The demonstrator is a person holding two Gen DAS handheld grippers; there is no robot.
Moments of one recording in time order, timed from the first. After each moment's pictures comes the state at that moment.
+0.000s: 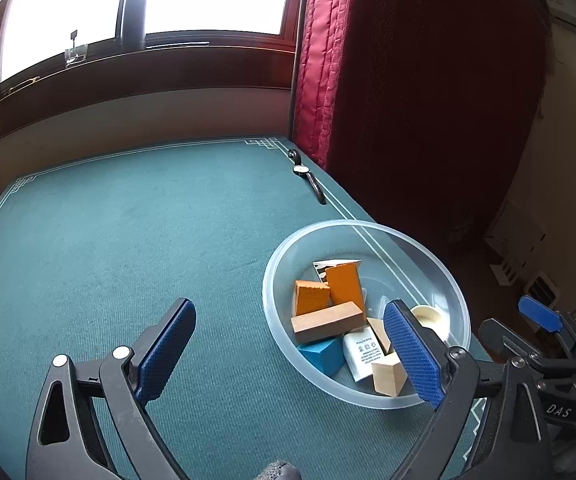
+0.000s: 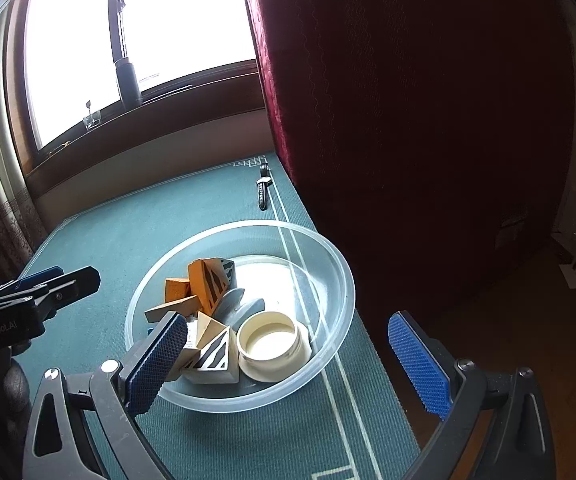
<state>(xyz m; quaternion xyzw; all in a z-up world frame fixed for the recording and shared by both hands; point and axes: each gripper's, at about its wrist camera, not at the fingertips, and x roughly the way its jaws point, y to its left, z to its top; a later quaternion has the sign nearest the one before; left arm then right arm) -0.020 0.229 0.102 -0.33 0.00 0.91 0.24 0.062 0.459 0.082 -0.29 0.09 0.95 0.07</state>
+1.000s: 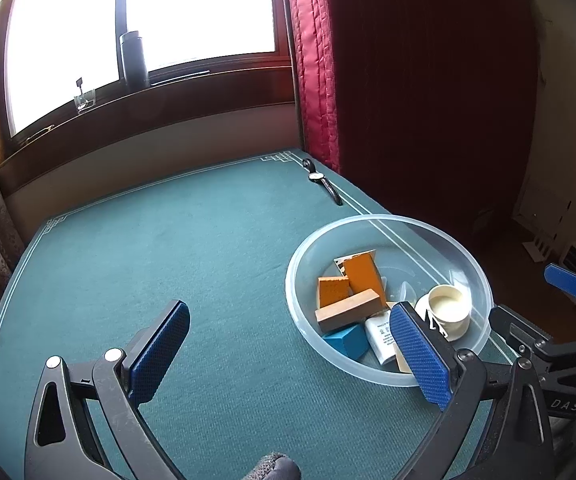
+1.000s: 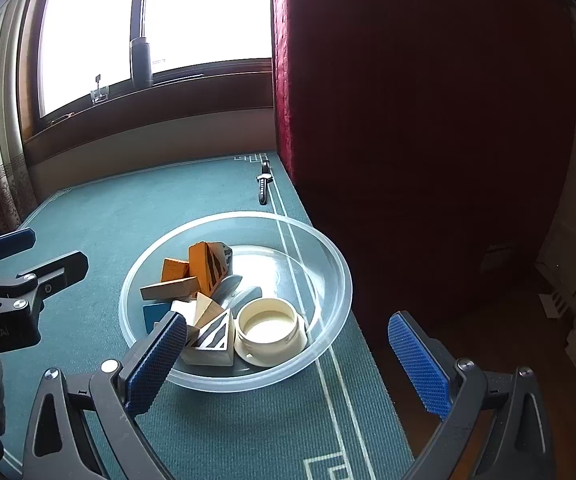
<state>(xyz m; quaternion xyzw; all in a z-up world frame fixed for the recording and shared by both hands) 0.007 0.240 0.105 -0.29 0.09 0.93 0.20 0.077 0.434 0.083 -0.29 0.03 0.95 0.09</state>
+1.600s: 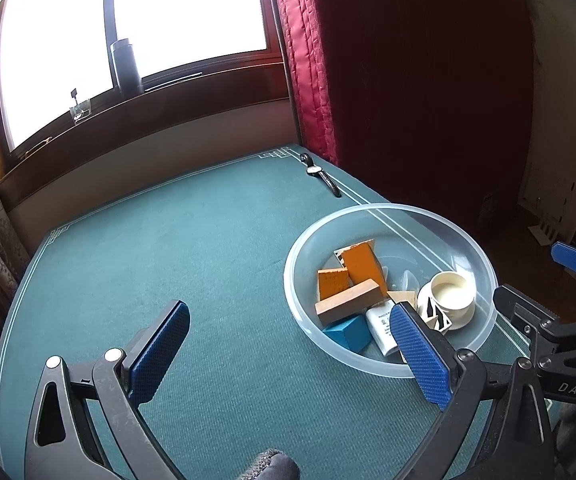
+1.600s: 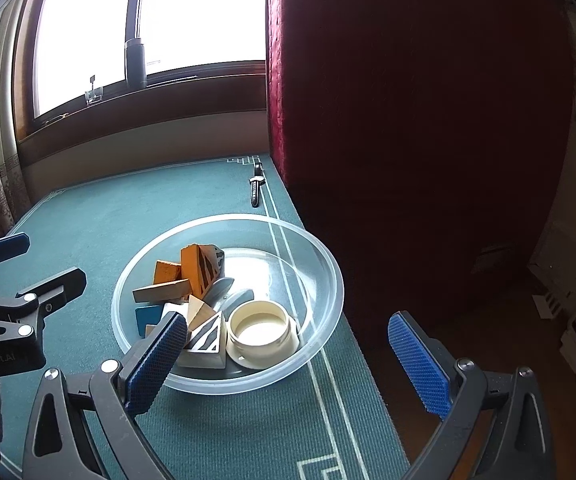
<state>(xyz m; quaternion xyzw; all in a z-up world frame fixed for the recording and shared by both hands) 0.011 0.250 0.100 -0.29 0.12 0.93 0.19 0.078 0.433 0.083 -0.29 0.03 0.95 0.11</state>
